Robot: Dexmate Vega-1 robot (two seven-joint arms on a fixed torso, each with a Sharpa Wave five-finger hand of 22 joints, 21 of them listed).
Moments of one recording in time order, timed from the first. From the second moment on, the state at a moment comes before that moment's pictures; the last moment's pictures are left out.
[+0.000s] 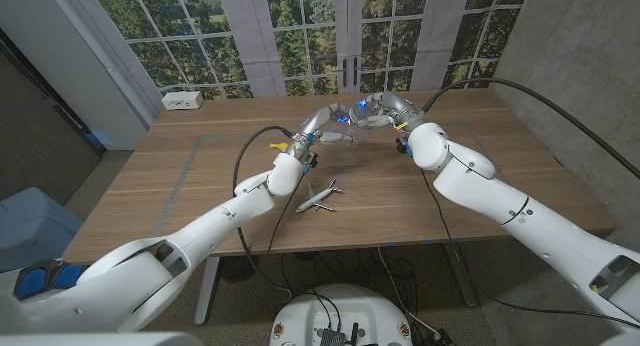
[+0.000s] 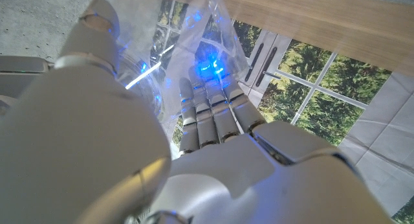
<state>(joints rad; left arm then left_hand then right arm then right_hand) 0.59 0.40 0.73 -1.23 0.31 -0.37 0.47 1.05 -0.14 0.30 -0.22 0.29 0.47 0.14 0.66 0.29 0.68 0.08 0.42 0.39 0.69 0.03 0.40 0.26 0.53 -0.05 0.37 0.22 -0.70 -0.71 -0.68 -2.11 -0.24 -0.72 -0.10 0.94 -0.16 0.34 -0.02 0.24 0.60 -0.05 0.43 0.24 0.68 0.01 0.42 0.55 0.76 -0.09 0.53 0.75 0.57 0.05 1.13 0.17</state>
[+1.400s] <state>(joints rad) 0.57 0.40 0.76 -1.21 0.29 -0.35 0.45 1.06 -0.16 0.29 -0.21 0.29 0.48 0.13 0.66 0.24 0.69 0.08 0.42 0.39 0.69 0.02 0.38 0.27 0.52 -0.05 0.38 0.22 -0.43 -0.75 -0.91 -2.18 -0.13 -1.14 -0.04 0.48 -0.05 0.22 -0.03 0.18 0.24 -0.07 0.22 0.22 0.38 0.11 0.22 0.51 0.50 0.06 0.39 0.66 0.51 0.16 0.98 0.17</state>
